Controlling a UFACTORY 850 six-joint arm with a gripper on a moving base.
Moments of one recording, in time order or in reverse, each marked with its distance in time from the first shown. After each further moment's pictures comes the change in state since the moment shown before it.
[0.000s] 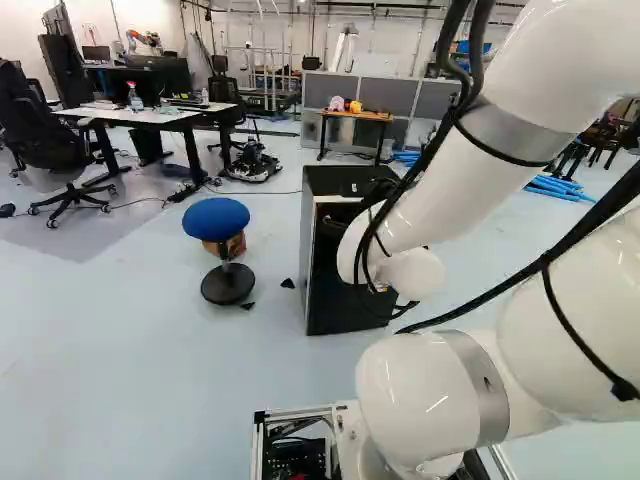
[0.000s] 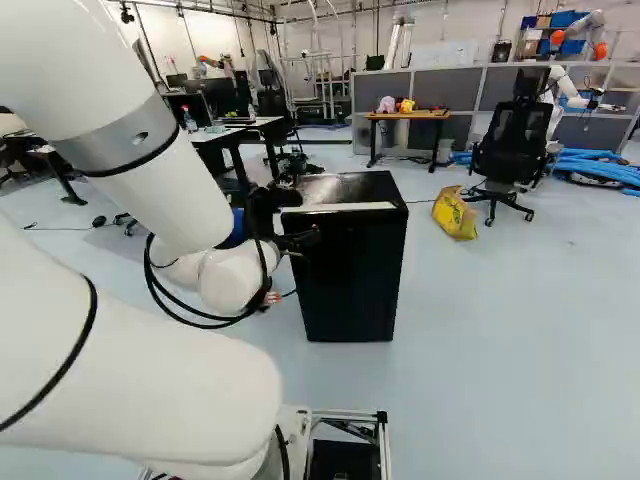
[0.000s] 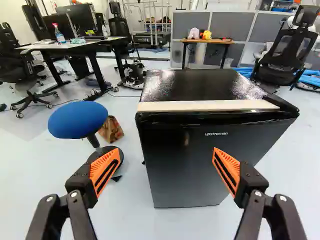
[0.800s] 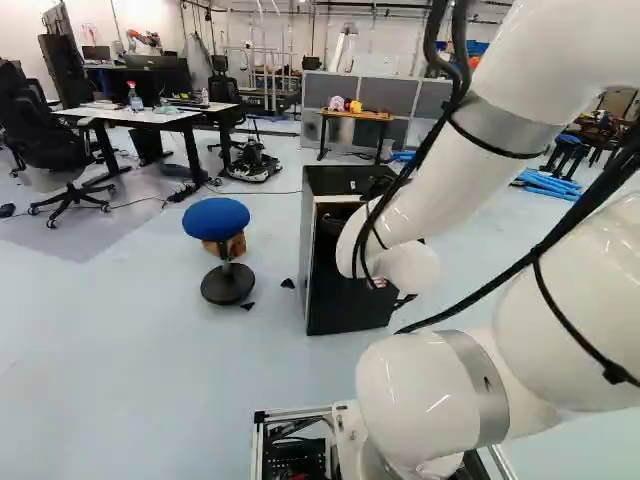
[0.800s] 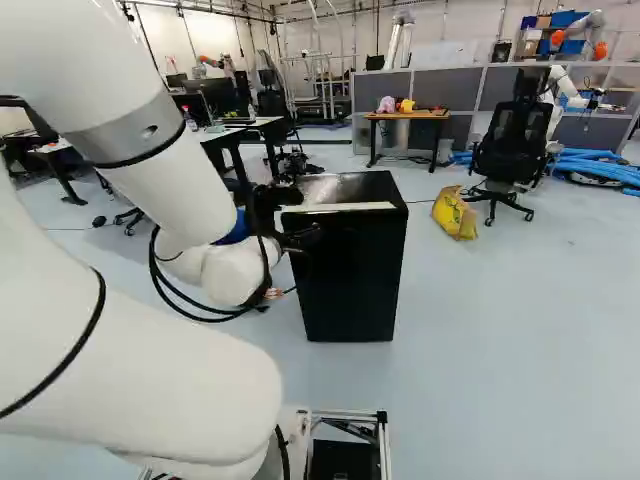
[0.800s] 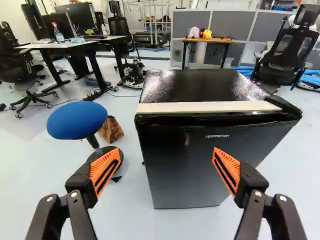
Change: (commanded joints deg) arm 0.0 -2.5 -2.1 0.0 0.0 0.0
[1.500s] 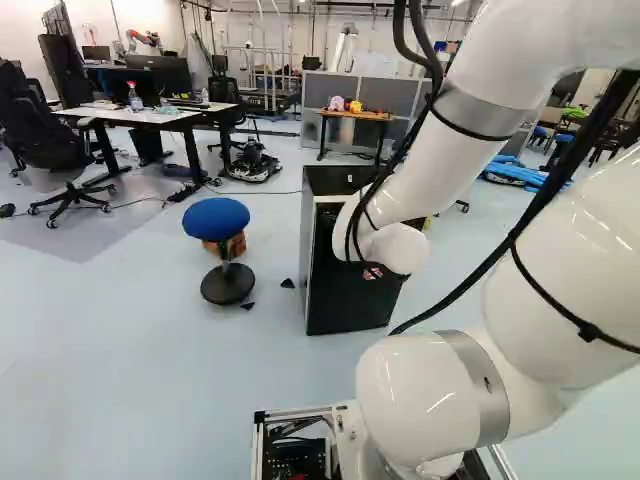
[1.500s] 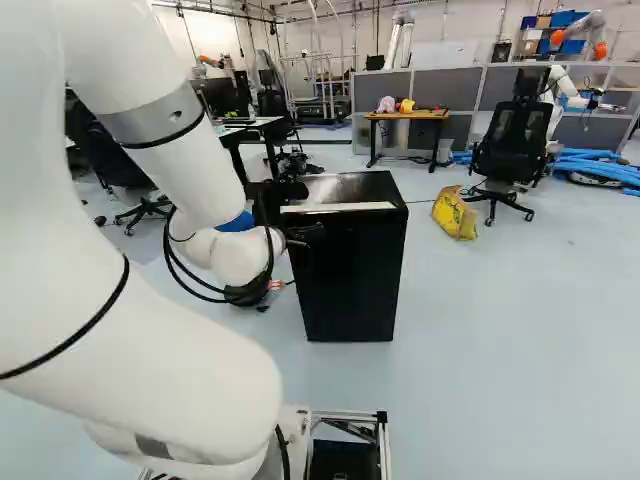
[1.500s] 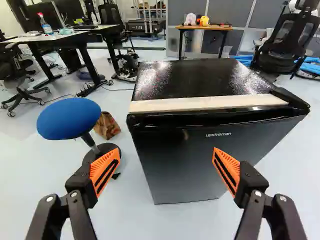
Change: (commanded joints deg) arm 0.4 -5.9 -5.3 2.7 -3.4 0.0
